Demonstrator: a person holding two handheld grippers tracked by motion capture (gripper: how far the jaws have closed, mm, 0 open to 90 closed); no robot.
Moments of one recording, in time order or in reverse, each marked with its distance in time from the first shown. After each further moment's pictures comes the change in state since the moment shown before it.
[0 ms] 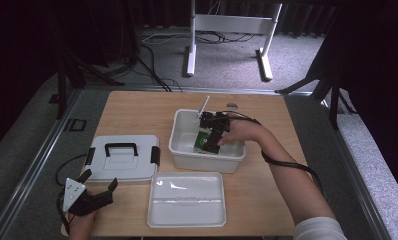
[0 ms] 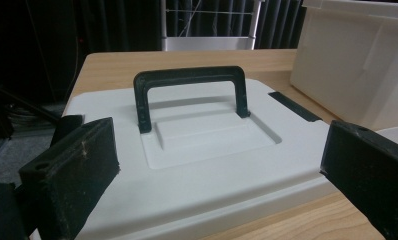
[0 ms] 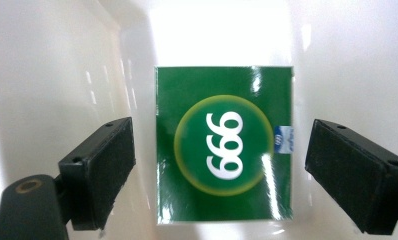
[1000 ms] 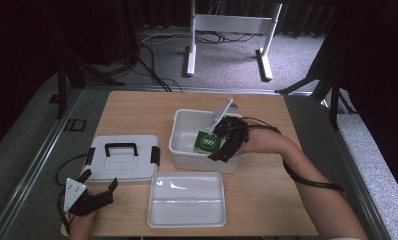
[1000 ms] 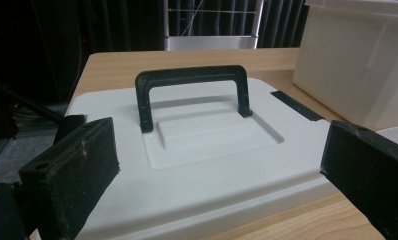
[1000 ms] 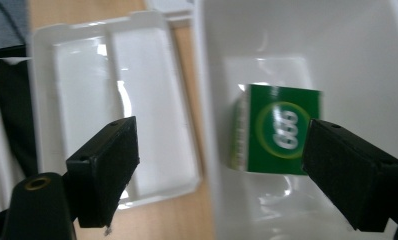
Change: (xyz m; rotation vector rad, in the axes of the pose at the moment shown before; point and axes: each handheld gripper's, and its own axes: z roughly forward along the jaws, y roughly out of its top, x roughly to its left) left arm -0.001 0.000 0.001 0.000 0.011 0.005; right arm 0.063 -0.030 -0.081 -0.192 0.029 -0.084
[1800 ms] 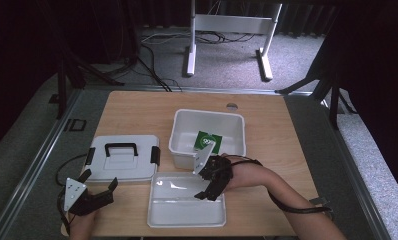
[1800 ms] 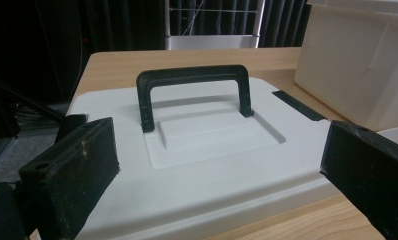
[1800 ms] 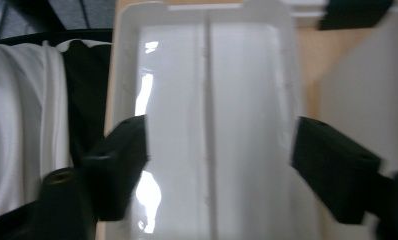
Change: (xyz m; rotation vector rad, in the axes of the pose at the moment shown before) left arm 0.000 0.000 0.001 0.000 0.004 -0.003; right arm 0.073 -0.015 0.069 -0.038 0.175 -0.130
